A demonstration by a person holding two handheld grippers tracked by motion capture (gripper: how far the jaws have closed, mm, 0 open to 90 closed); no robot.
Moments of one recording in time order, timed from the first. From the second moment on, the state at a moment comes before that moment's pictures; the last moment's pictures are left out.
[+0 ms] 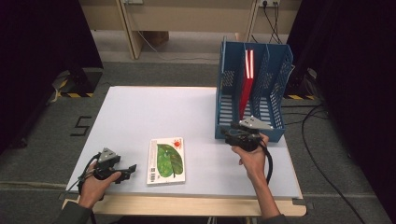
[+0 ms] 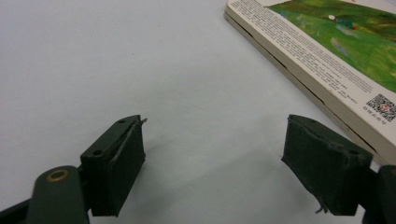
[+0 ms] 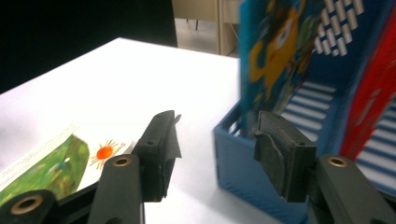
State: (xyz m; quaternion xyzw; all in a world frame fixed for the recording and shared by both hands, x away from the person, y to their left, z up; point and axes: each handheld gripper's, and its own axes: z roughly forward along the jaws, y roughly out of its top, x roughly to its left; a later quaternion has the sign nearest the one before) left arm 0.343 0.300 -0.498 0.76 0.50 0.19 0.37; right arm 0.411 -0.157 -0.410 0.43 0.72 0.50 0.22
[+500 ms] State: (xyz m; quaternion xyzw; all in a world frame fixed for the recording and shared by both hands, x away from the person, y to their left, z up) left arm 0.339 0.292 -0.495 0.77 0.49 0.17 0.38; right arm 0.391 -0.124 -0.443 0.43 0.74 0.49 0.16
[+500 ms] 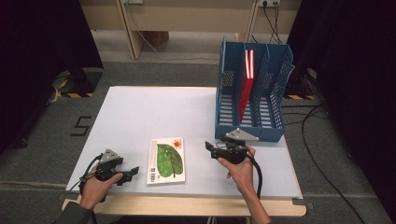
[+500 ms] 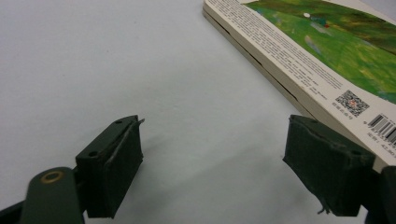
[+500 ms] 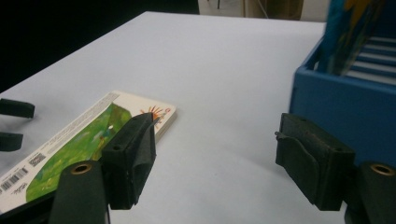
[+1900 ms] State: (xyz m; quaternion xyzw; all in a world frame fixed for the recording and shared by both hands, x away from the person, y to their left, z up) left arm 0.325 0.246 -0.493 0.79 0.43 0.05 0.43; right arm 0.379 -0.053 -0.480 0.39 0.80 0.45 0.07
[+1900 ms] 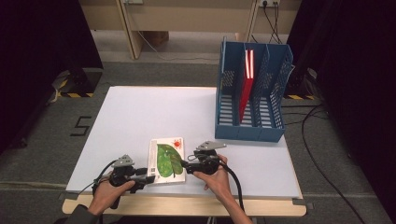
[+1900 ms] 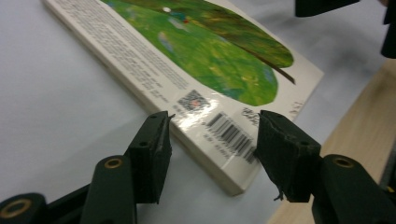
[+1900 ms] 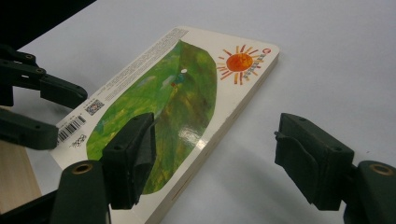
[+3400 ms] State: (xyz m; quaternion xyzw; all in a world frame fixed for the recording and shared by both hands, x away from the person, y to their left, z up) left arm 0.322 0.234 -0.494 0.79 0.44 0.03 0.43; right arm 0.384 -0.034 -0.494 0.42 0.80 0.43 0.01
